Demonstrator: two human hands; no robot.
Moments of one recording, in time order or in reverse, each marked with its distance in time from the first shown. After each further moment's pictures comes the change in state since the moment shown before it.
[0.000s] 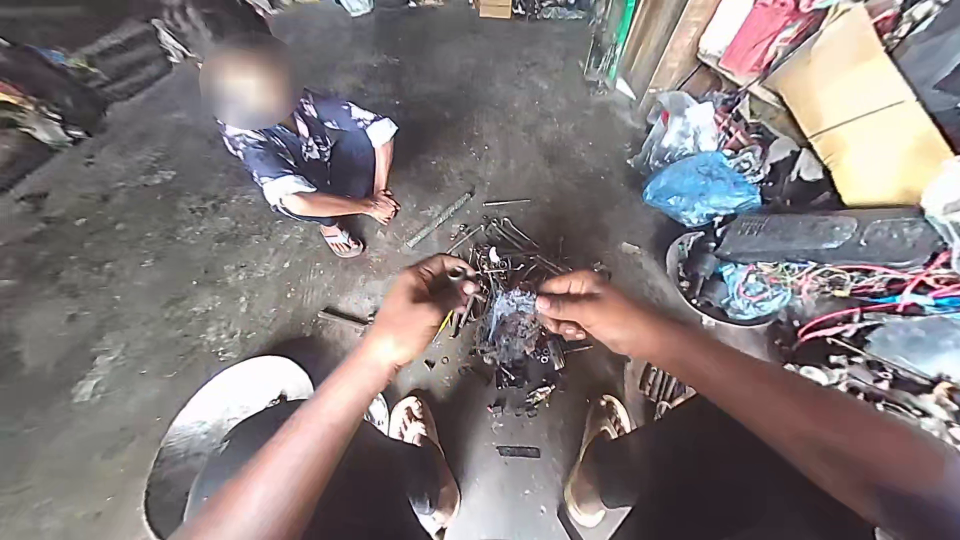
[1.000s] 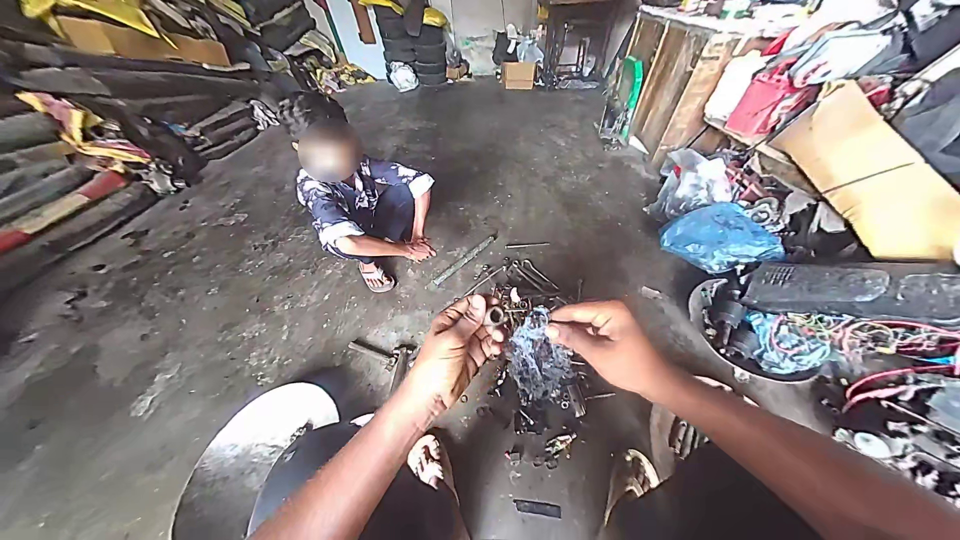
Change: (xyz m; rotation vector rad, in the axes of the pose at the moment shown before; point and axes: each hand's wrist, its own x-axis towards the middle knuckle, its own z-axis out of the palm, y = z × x) left_hand -0.004 0.009 0.012 -0.748 0.031 -0.022; right_hand 0.007 -0.021 0.018 -0.448 0.284 -0.531
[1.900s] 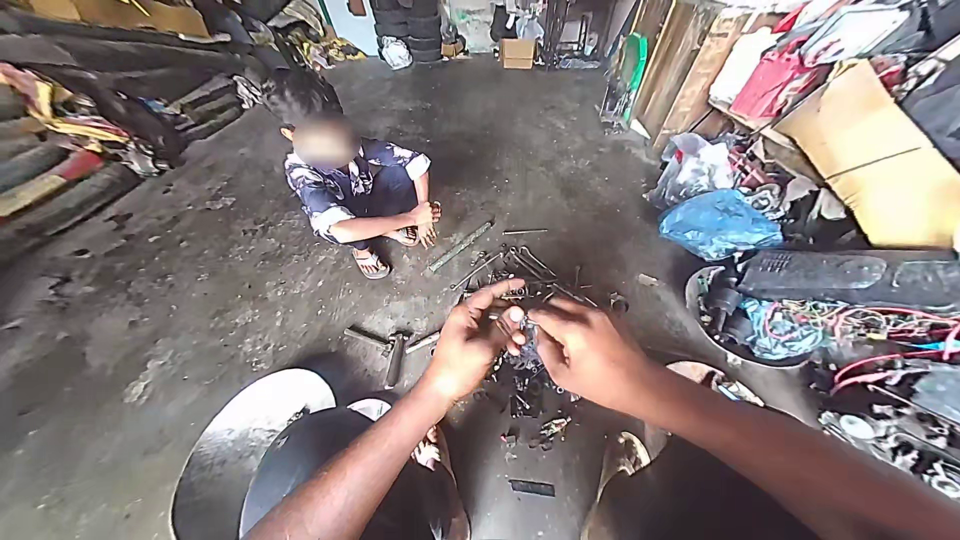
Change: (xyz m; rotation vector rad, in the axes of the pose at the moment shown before) left_hand -0.002 -0.019 0.011 0.537 -0.114 0.199; right_hand -0.008 -0.024 0.027 -0.787 -0.093 -0.143
